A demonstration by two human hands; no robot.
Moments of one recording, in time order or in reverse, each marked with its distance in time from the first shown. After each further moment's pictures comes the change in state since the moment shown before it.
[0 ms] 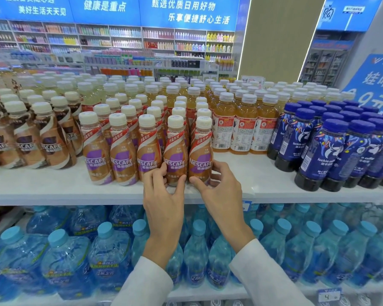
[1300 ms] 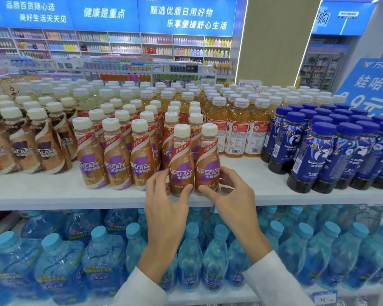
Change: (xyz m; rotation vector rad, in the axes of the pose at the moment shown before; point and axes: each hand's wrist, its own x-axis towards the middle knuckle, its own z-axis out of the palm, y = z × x) left_hand -0.010 0.021 -0.005 -0.073 -0.160 -0.118; right_hand -0.002 0.007 -0.043 0.014 -0.057 0.014
